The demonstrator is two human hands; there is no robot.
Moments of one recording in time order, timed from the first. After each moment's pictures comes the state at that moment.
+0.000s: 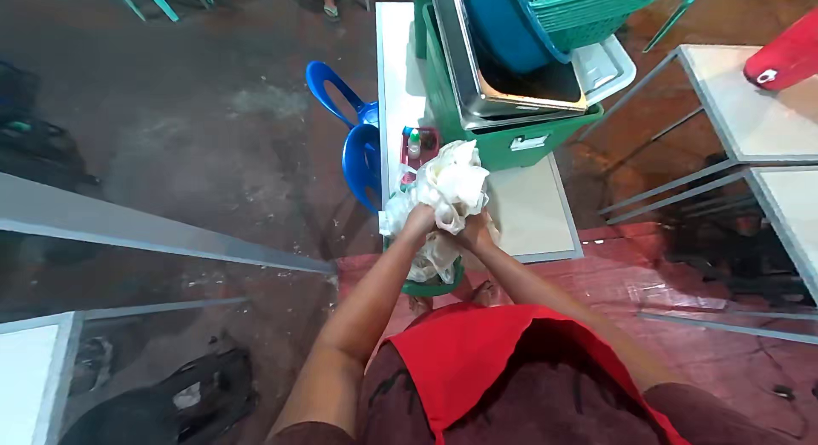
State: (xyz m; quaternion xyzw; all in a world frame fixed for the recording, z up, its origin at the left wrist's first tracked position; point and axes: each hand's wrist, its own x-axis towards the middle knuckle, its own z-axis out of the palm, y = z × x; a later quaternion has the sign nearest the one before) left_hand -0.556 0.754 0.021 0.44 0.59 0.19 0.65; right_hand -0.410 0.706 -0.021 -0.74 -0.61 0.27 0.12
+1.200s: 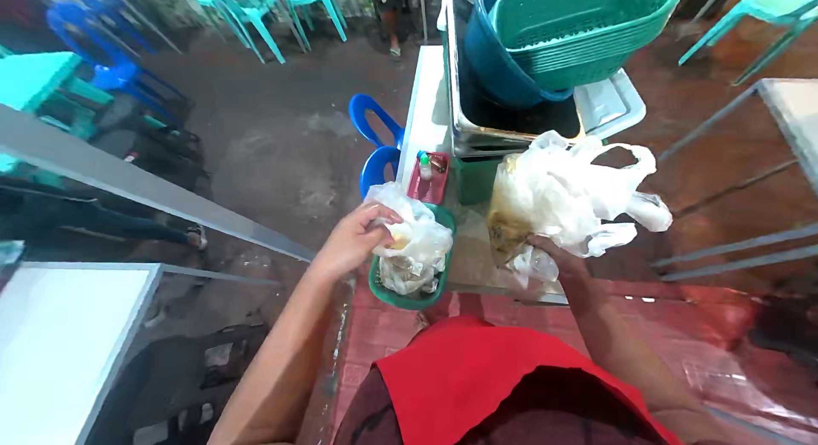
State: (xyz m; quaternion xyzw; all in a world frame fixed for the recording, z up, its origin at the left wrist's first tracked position) left_hand -0.584 0.671 0.176 0.69 0.52 0.29 0.40; right_hand -0.198 0.659 0.030 -0.46 -0.33 0.62 0.54
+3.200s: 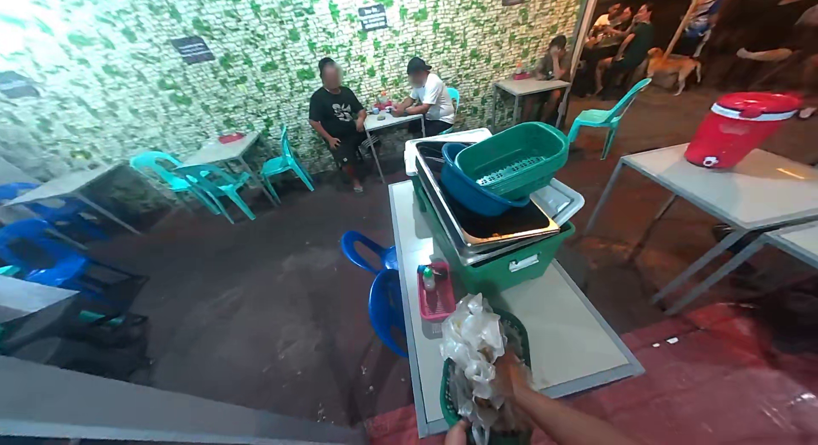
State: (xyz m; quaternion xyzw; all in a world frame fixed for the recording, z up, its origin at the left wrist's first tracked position) left_hand -0.585 0.633 -0.111 0.17 0.62 0.19 0.74; right_hand -0.406 0.674 -0.042 -0.77 -0.51 0.36 0.10
